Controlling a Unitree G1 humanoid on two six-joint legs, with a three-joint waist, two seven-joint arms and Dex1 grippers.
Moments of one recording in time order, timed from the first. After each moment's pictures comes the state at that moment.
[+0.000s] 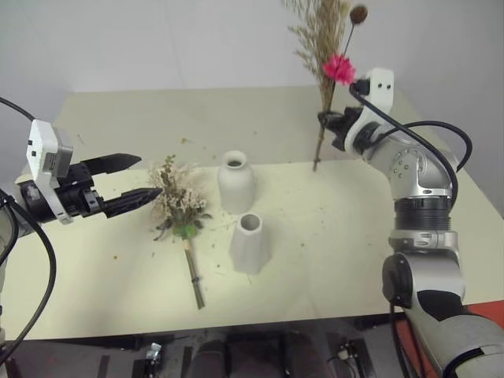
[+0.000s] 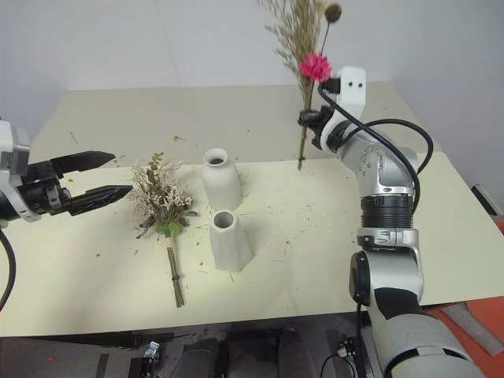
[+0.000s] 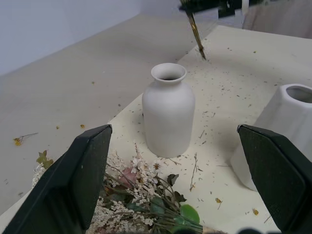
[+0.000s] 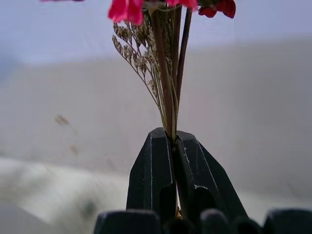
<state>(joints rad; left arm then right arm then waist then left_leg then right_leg) -0.32 1.03 0.40 -0.17 -0.75 0.63 -1.05 -1.07 -0.32 -0.21 0.37 0.40 0.68 0.36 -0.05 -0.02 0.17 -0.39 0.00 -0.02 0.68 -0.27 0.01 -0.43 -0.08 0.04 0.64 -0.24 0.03</state>
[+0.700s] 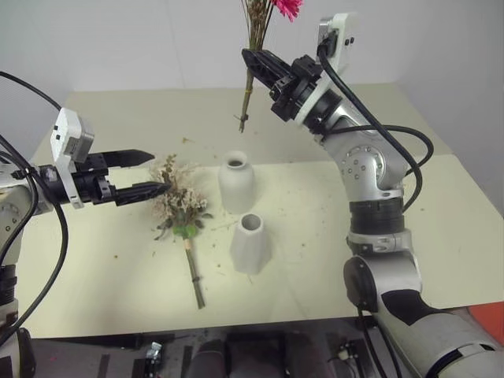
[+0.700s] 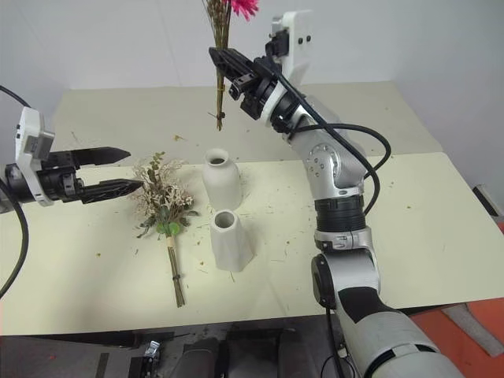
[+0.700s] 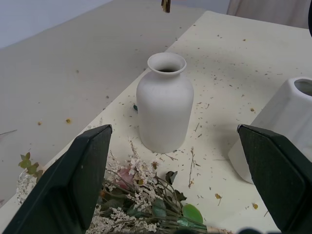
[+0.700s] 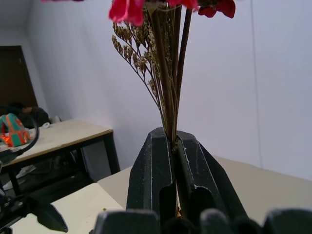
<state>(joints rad) -0.51 1.03 0.24 -0.02 -0.66 0.65 -1.17 -1.08 -0.12 -0.11 0.18 0.49 0.49 0.57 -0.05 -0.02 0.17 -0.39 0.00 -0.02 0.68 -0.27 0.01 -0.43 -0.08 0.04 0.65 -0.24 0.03</state>
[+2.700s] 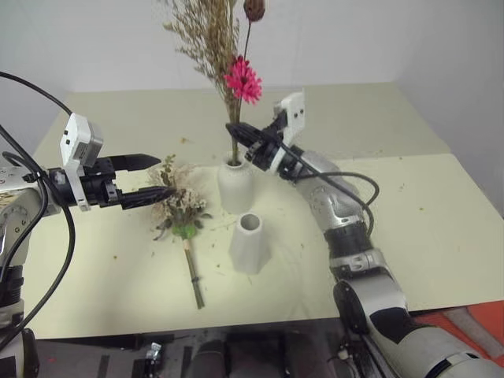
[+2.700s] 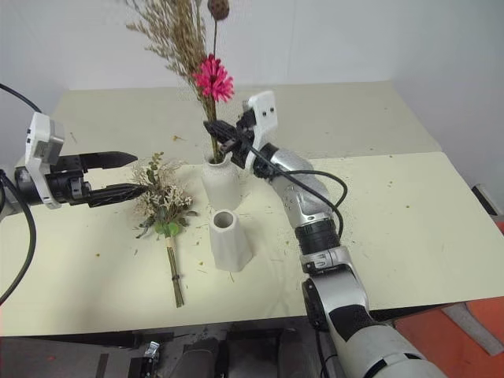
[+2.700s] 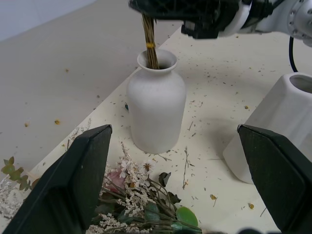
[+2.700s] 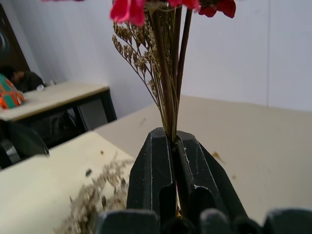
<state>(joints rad) -0.49 1.01 0.22 -0.02 -0.66 0.63 -1.17 -0.94 -0.04 0.02 0.39 0.35 0.29 0.62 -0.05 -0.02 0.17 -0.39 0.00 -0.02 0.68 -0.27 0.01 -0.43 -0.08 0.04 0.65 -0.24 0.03</state>
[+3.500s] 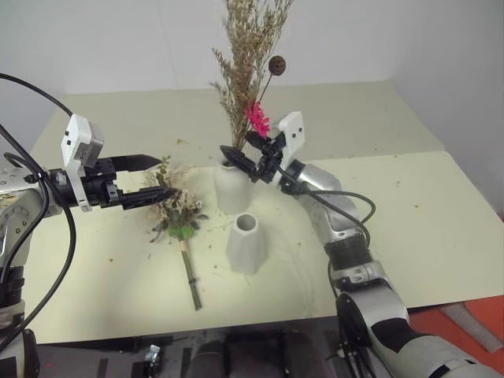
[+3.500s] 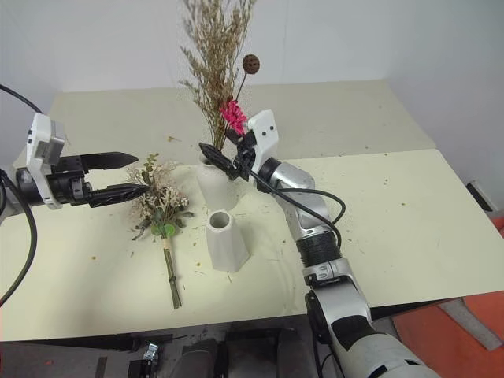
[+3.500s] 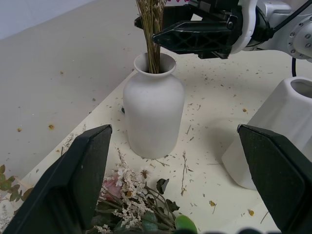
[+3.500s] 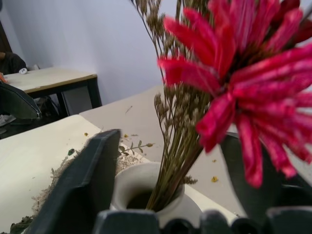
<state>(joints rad) -0.49 1.01 0.22 -0.03 -0.67 0.64 -1.16 -0.86 -0.05 0.05 0.35 0.28 0.19 0.63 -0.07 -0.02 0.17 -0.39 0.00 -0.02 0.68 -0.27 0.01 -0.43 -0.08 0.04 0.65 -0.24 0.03</state>
